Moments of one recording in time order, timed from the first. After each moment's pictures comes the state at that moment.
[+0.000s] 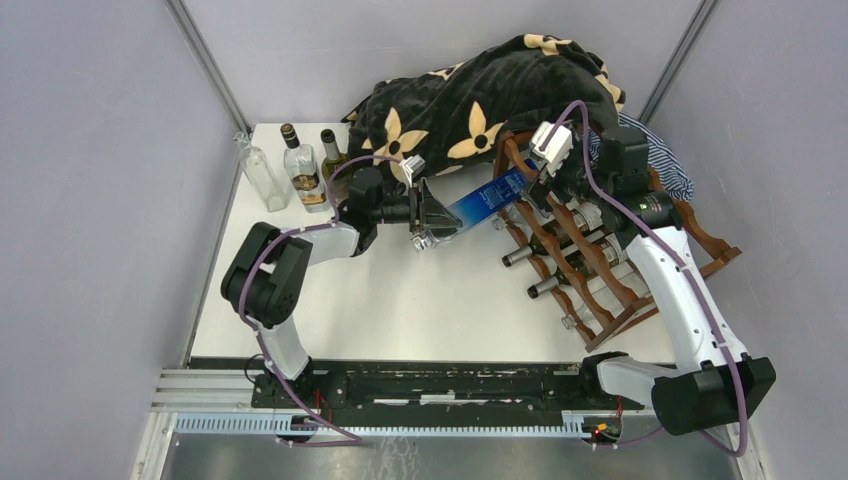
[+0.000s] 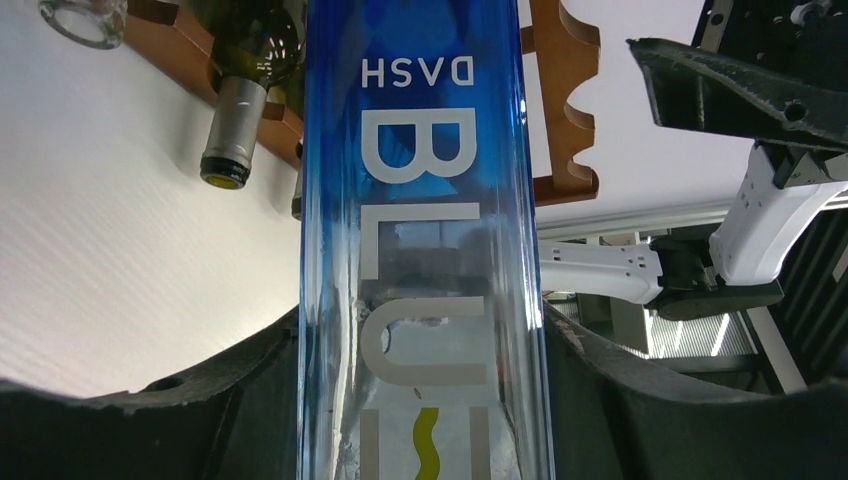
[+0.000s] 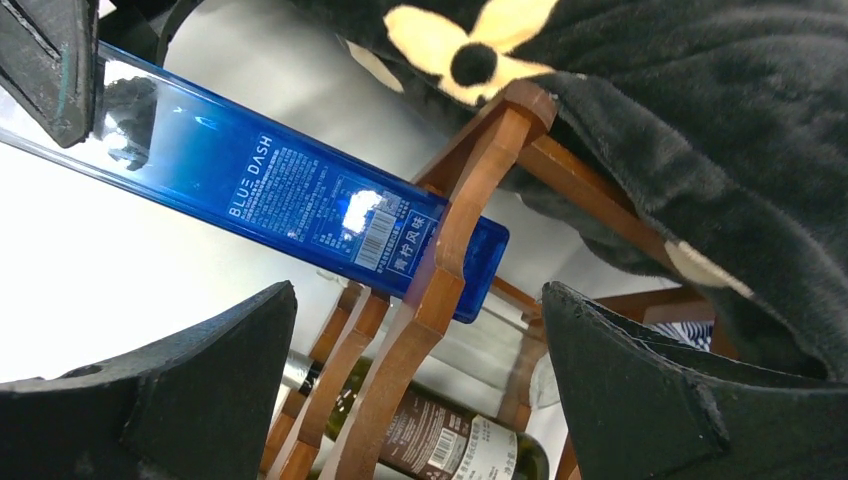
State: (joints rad) left arm -0.45 1.78 0.93 0.71 1.04 -1.10; right arm 0.18 1.19 1.27 -0.52 -0.51 -0.66
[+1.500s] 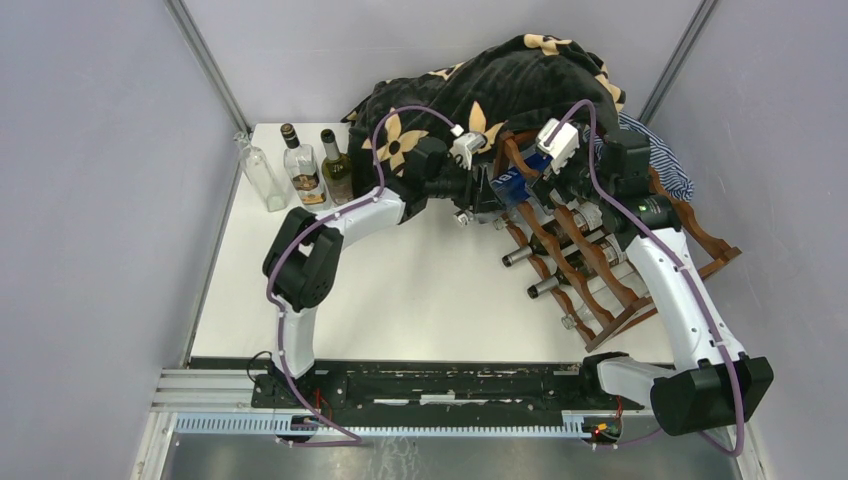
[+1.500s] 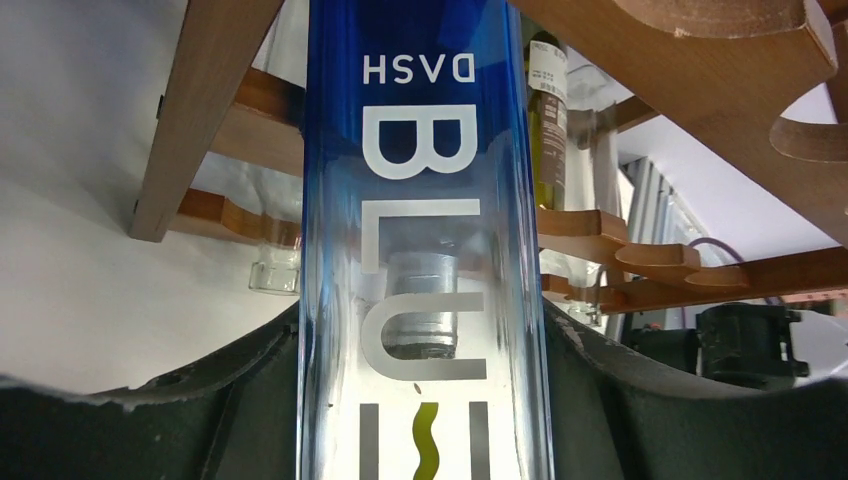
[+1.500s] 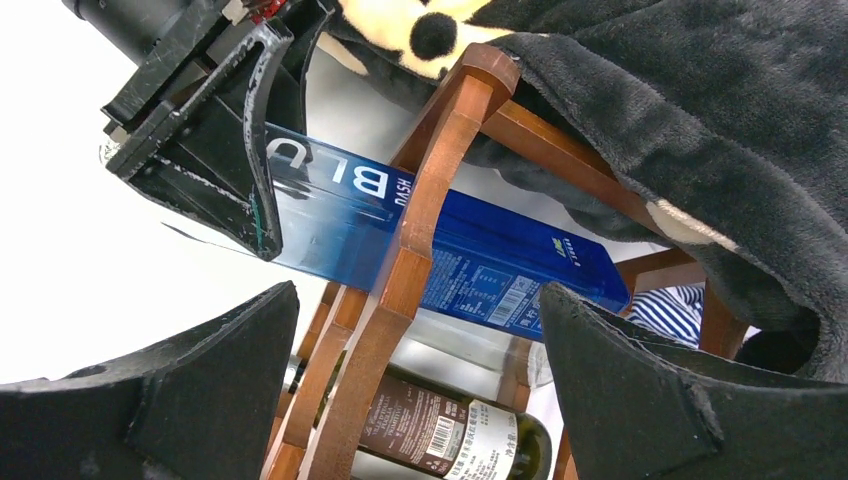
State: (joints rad) left arm -0.63 2.00 1.47 0.18 0.66 -0.43; right arm 0.16 1.19 1.22 -0.46 -0.44 -0.61
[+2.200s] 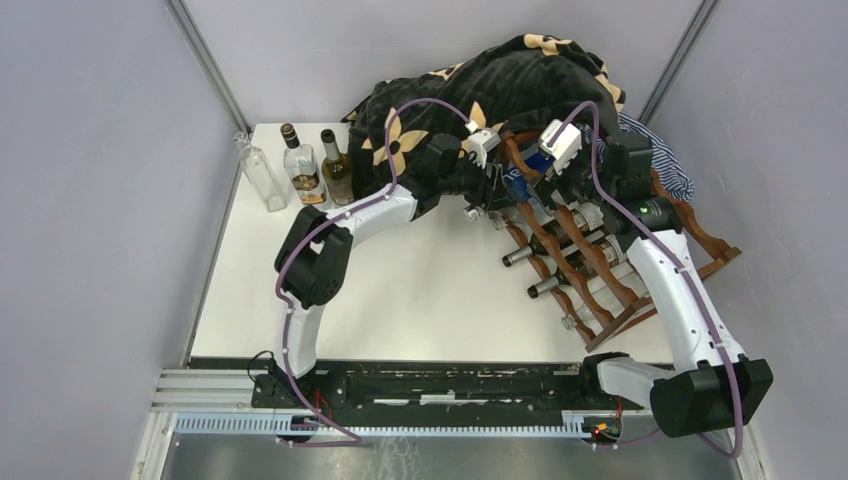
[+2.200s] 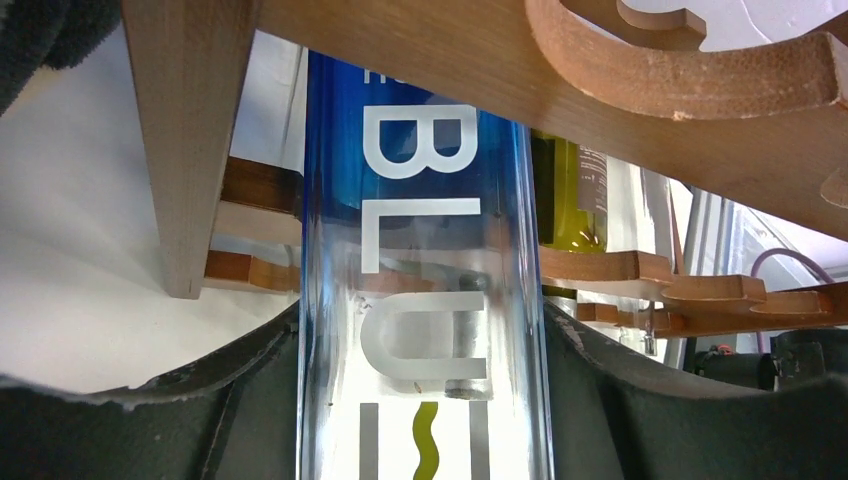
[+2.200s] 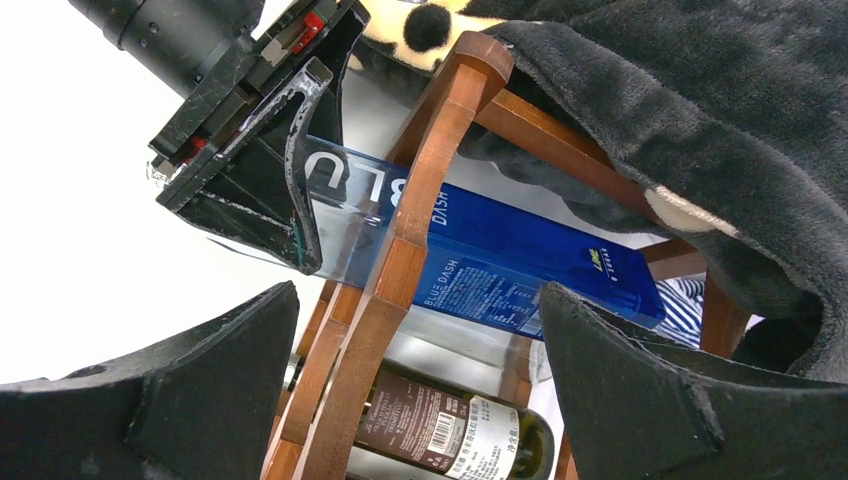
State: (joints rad) left arm -0.68 2.07 1.60 0.10 0.57 -0.30; right arm 0.15 1.18 1.20 -0.44 -0.45 -0.60
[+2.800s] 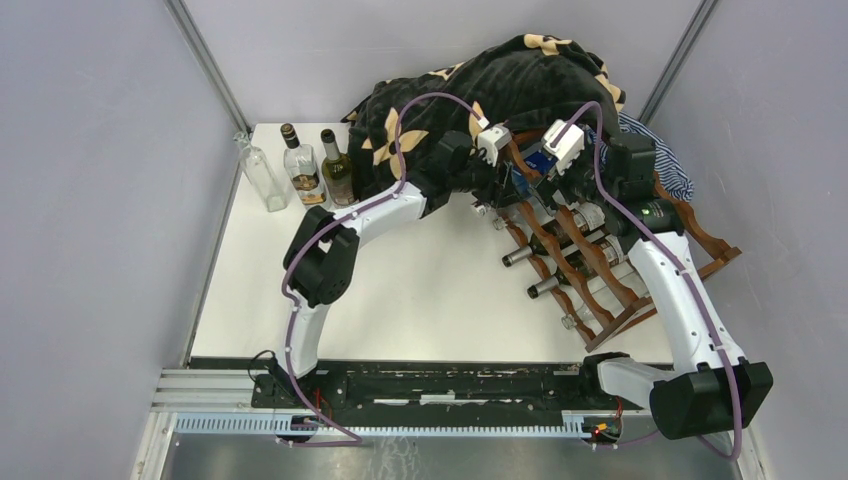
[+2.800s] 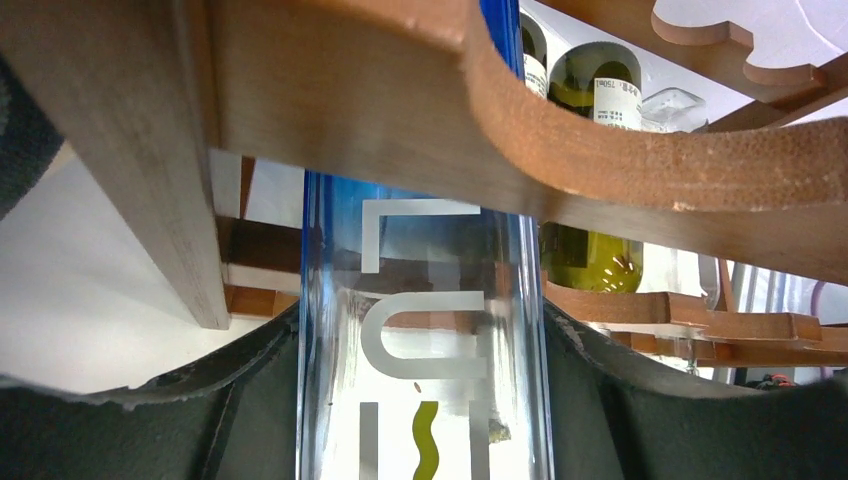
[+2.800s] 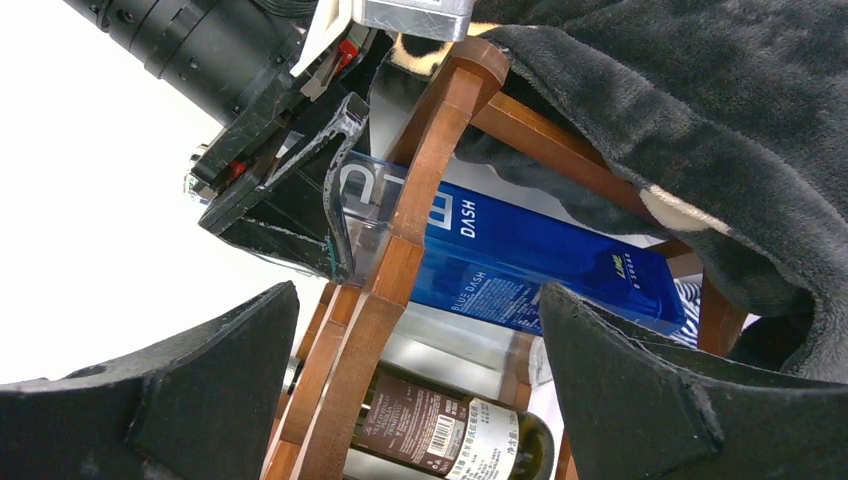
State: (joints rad) left arm -0.72 2.11 1.69 0.06 0.47 -0.24; right arm 0.13 1.17 1.19 -0.43 -0.47 -0.60
